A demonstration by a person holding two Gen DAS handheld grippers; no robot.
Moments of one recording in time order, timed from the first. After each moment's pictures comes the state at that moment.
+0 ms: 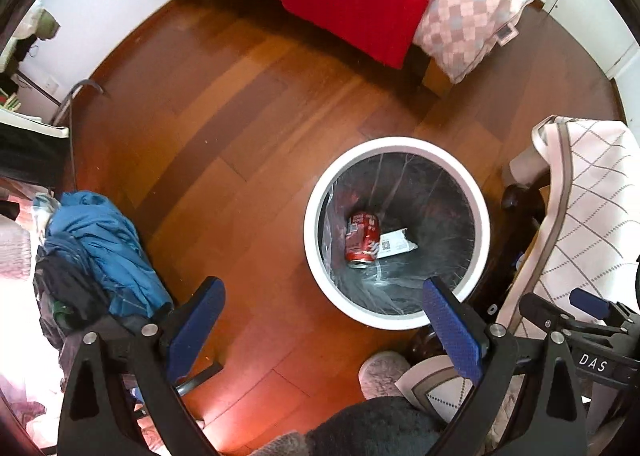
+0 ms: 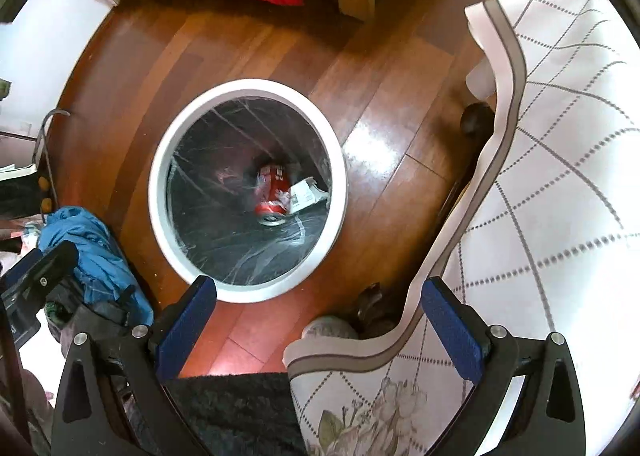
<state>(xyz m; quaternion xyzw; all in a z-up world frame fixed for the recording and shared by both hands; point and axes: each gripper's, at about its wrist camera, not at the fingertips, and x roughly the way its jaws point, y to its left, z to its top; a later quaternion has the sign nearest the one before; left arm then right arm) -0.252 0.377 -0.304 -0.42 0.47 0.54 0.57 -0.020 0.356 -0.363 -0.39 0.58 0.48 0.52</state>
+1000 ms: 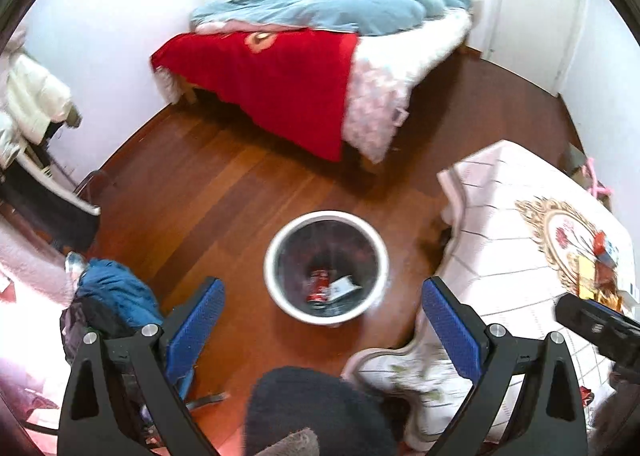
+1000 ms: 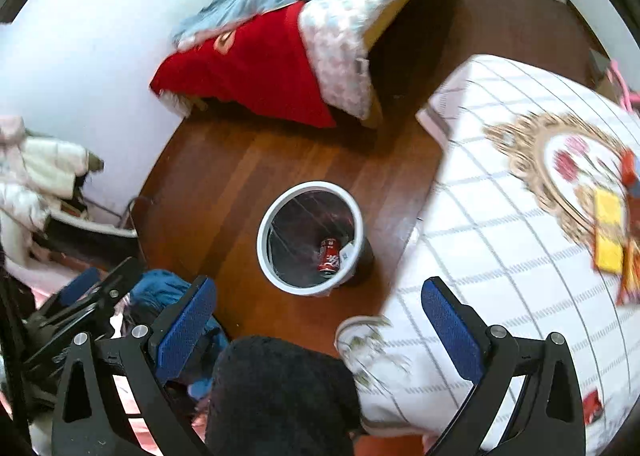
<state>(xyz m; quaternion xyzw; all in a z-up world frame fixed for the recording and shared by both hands) -0.154 0.234 -0.152 -0.28 0.39 0.56 0.68 0.051 0.176 -0.145 -0.18 0.53 0.58 0.59</state>
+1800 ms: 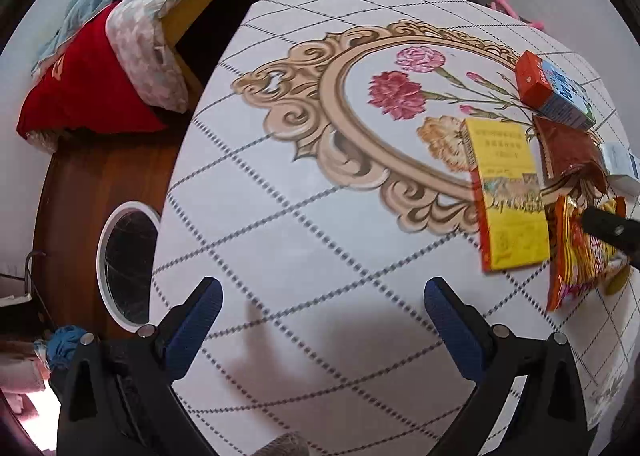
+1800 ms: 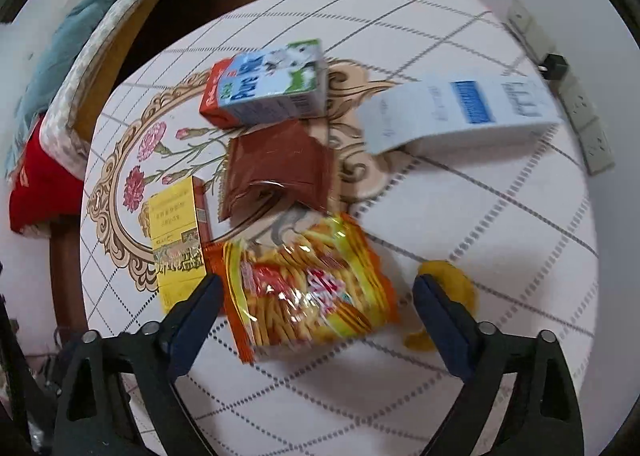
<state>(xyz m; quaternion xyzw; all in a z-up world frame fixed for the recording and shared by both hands) 0.175 0.203 -0.295 -0.24 0.57 0.38 0.69 0.404 0.039 -0.285 -0.13 0.63 0.31 0.70</state>
